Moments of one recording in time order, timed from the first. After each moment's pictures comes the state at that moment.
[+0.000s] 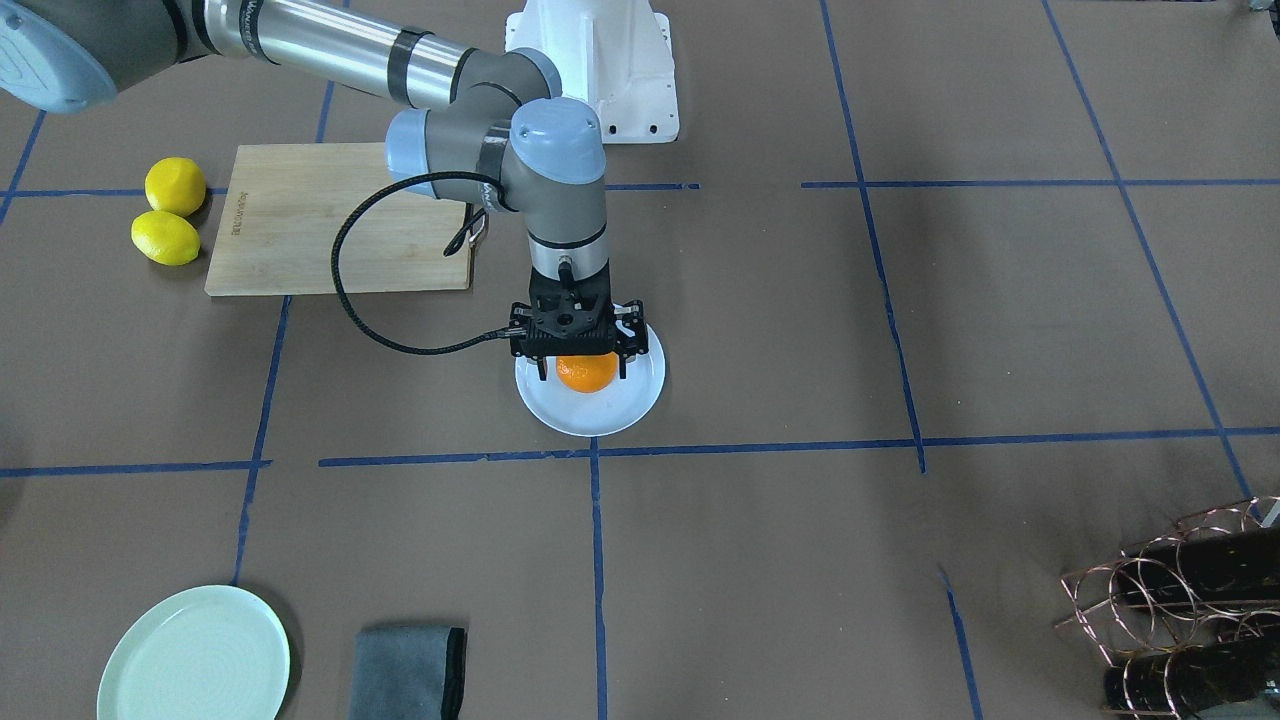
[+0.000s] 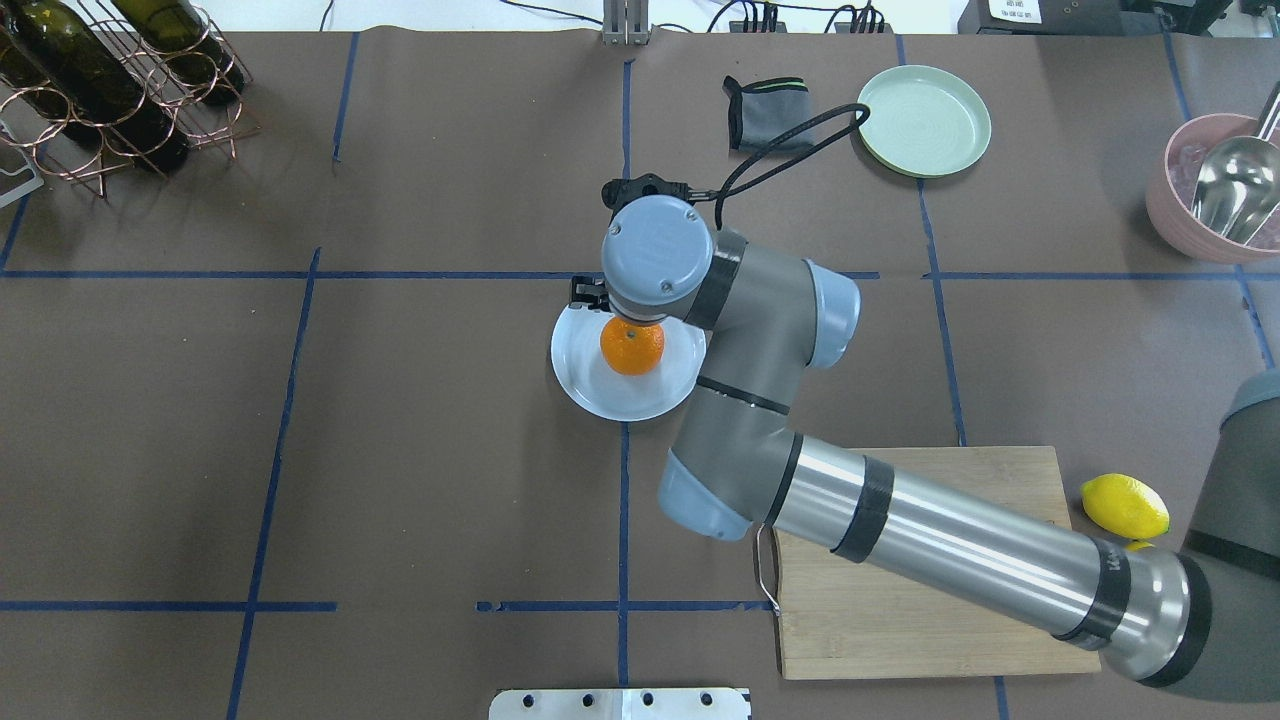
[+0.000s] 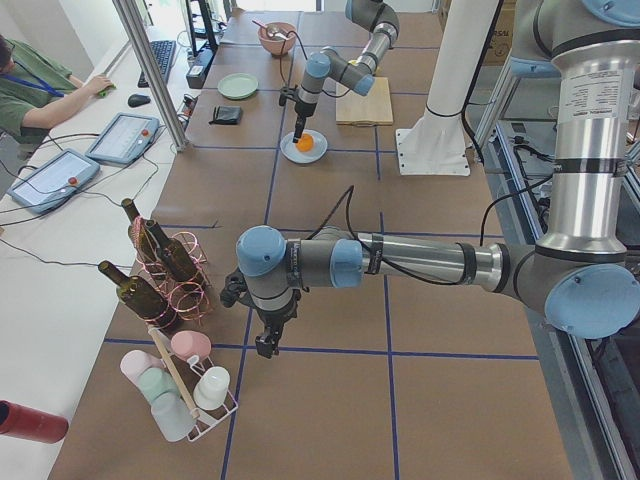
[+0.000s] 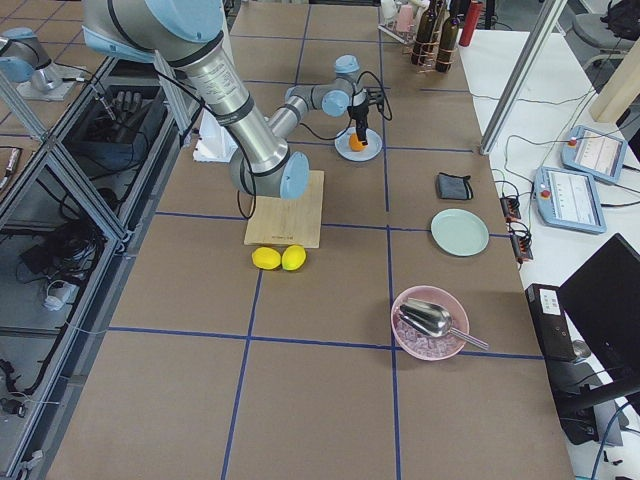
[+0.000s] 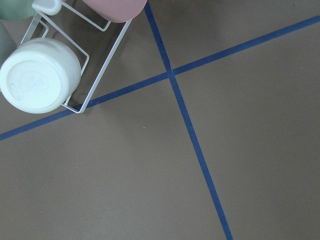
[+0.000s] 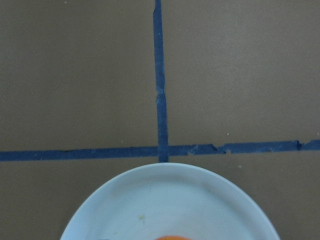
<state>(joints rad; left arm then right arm) -1.58 -1.55 -1.68 -1.46 -2.30 0.38 0.55 -0.74 1.42 -1.39 1.69 1.24</state>
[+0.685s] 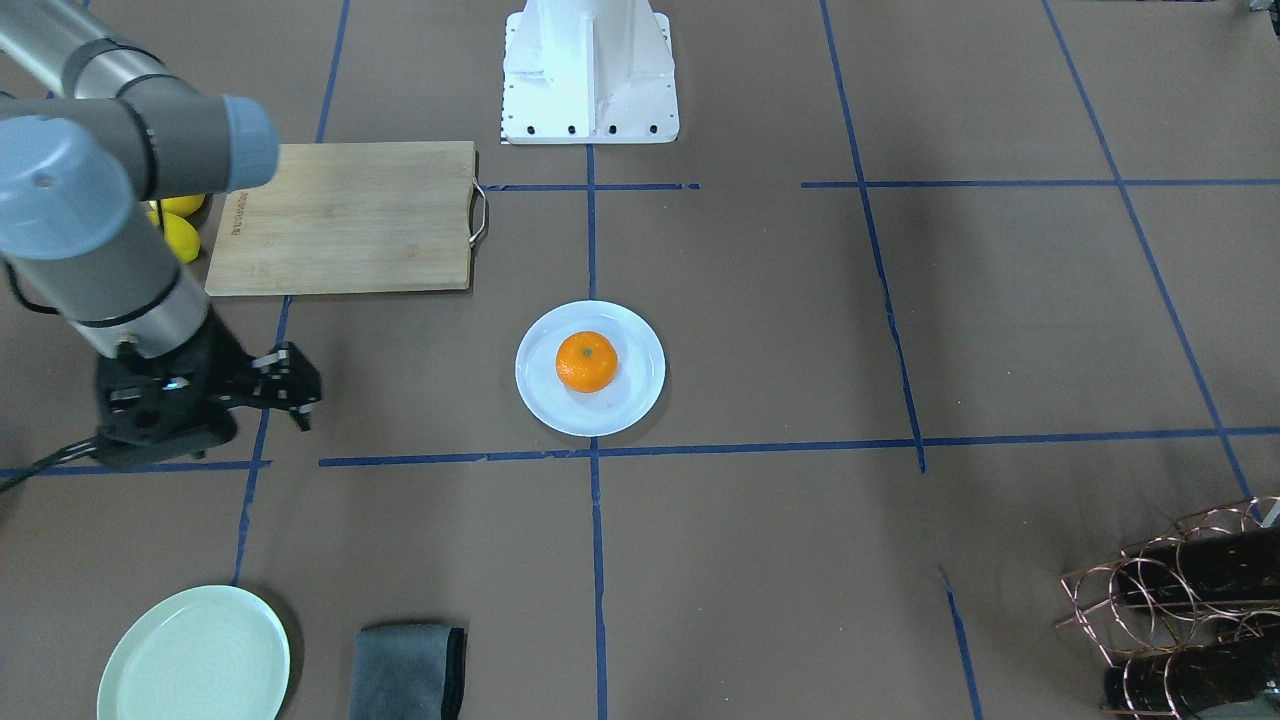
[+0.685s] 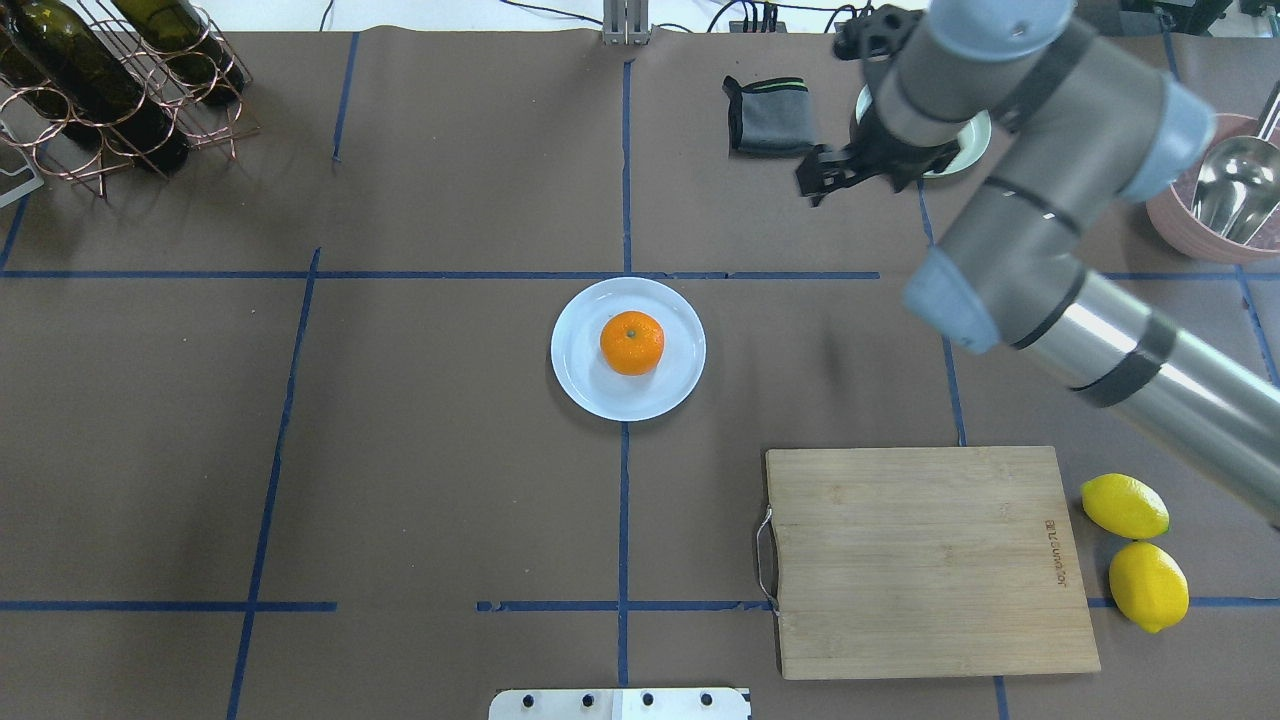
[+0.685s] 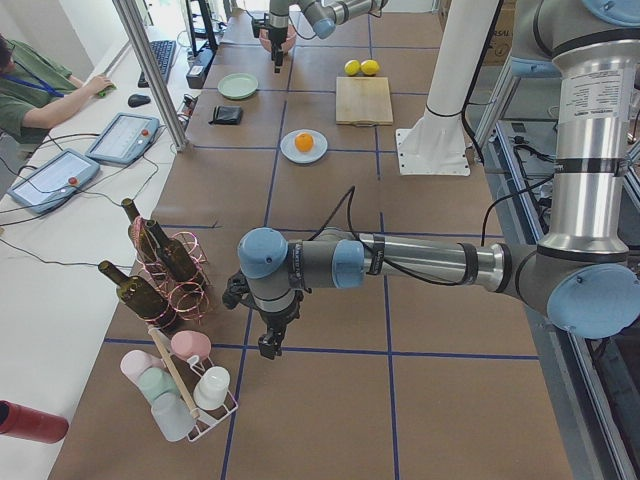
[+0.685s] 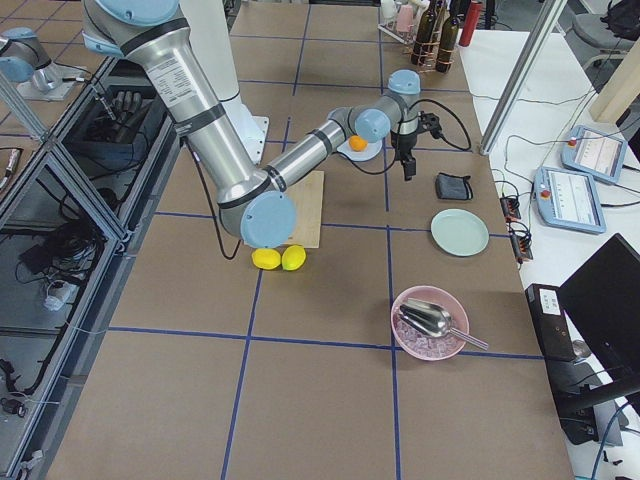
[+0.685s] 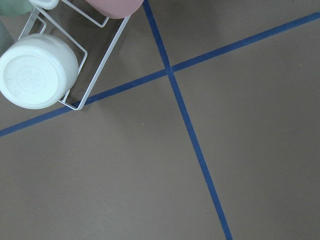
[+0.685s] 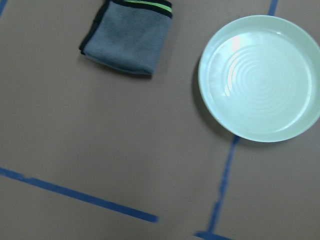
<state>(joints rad) -1.58 -1.54 -1.68 -1.44 -2.31 0.38 1.05 -1.09 1.65 -1.52 2.11 0.44</state>
